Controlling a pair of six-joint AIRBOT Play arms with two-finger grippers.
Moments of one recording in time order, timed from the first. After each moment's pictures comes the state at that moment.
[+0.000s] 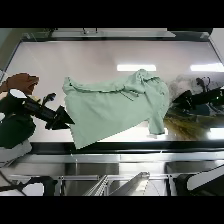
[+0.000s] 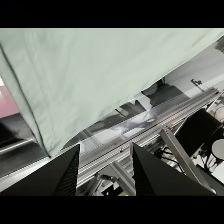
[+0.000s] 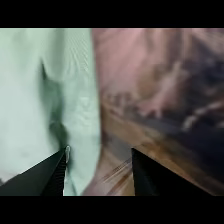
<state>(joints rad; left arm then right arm) 0.16 -1.44 0.89 0.86 -1.48 -1.38 -0.50 -1.91 1.38 -0.76 1.42 1.04</state>
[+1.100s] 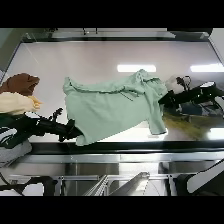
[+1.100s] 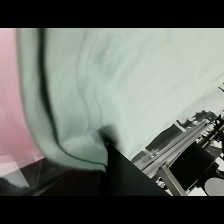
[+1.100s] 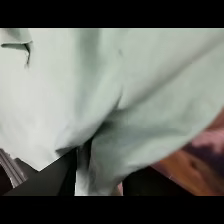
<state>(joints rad) 0.12 -1.52 0.62 0.65 -1.15 -1.19 -0.35 -1.94 1.37 -0.67 1.42 0.99</state>
